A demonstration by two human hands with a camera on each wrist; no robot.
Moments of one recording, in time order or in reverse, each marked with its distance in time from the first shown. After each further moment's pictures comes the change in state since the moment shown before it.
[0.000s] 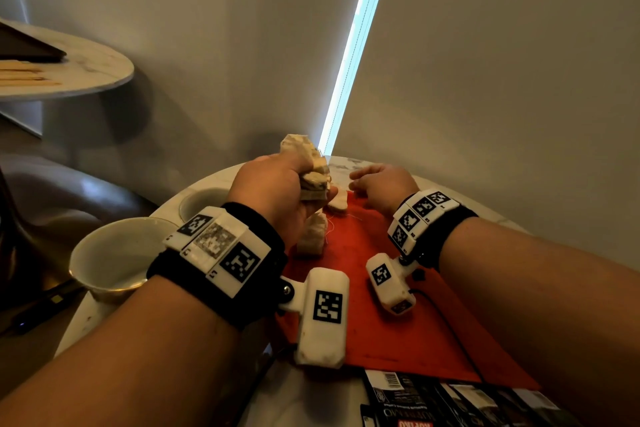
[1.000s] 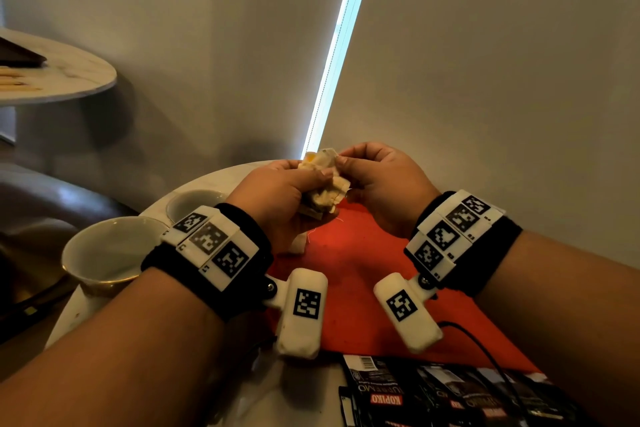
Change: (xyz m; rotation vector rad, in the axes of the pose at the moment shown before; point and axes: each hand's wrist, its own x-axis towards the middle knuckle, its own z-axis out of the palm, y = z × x) left_hand -0.019 -0.002 0.001 0.174 -0.310 -0.050; right_hand -0.093 -0.045 -0.026 0.376 -0.159 -0.233
